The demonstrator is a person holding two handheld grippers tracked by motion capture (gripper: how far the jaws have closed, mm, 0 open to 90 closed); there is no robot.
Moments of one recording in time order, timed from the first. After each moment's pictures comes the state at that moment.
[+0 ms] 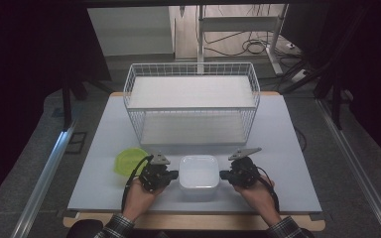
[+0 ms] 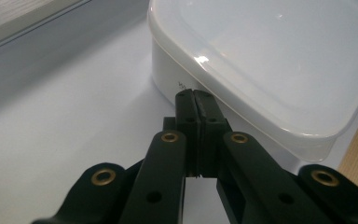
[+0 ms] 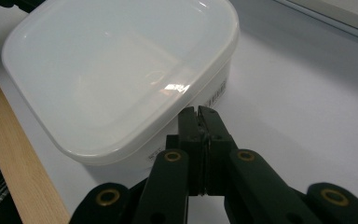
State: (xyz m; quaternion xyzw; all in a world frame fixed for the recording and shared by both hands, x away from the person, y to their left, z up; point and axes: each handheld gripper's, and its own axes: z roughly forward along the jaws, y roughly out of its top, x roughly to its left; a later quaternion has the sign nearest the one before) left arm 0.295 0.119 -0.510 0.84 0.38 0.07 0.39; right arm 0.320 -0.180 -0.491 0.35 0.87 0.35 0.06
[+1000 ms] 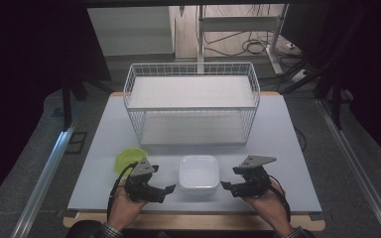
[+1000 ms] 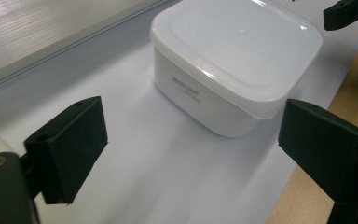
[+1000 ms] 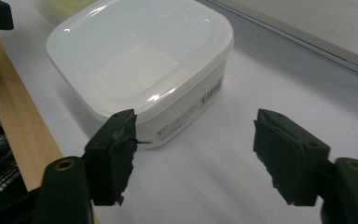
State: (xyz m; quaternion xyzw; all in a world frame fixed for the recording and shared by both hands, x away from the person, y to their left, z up) left arm 0.259 0.147 -0.500 0.82 0.35 0.12 0.44; right arm 0.293 -0.204 -0.481 0.32 0.86 0.39 0.09
